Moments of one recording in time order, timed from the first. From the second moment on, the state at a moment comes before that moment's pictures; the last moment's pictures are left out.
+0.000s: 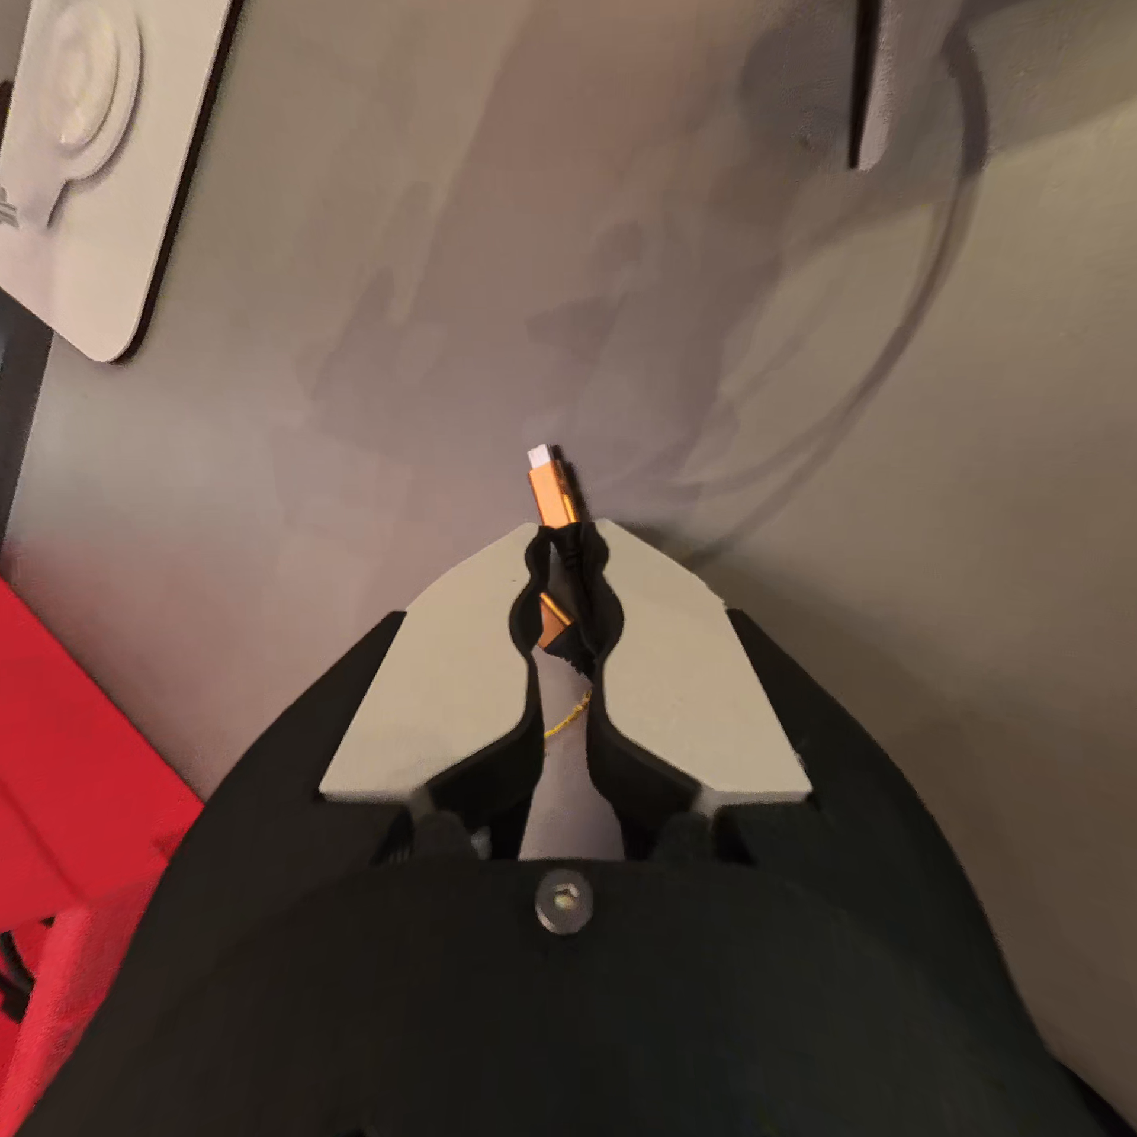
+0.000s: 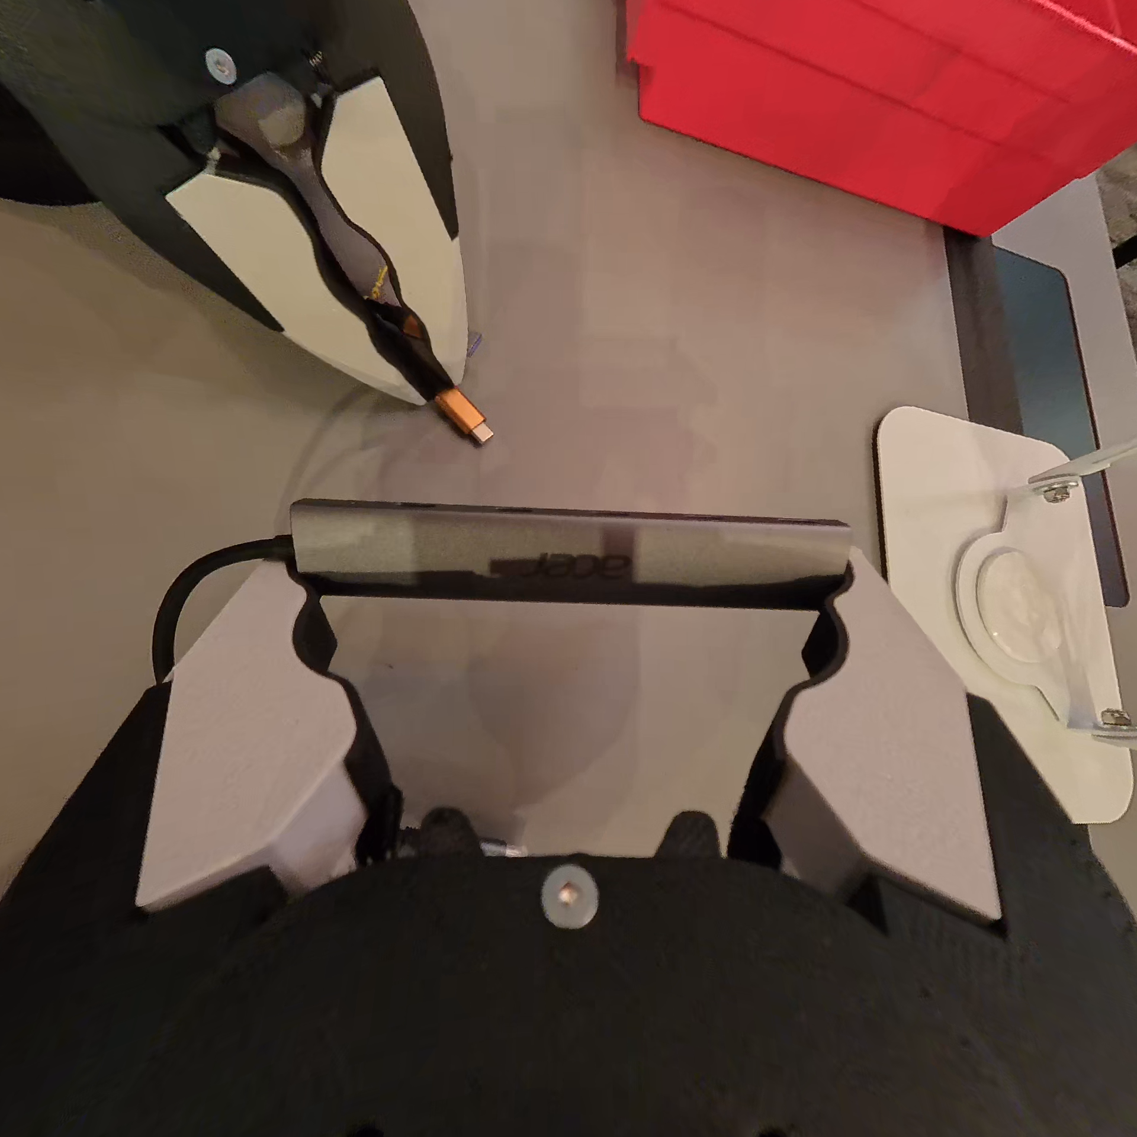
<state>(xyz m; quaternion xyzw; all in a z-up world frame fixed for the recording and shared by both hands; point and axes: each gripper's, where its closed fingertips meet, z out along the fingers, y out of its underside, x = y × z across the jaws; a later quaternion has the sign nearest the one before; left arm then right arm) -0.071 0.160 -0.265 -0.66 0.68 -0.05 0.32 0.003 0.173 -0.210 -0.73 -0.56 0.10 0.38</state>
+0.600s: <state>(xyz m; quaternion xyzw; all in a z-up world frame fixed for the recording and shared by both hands) -0.063 0.156 -0.268 -0.72 0.61 -0.21 0.26 -0.004 0.169 -0.206 -0.73 -0.56 0.12 0.38</state>
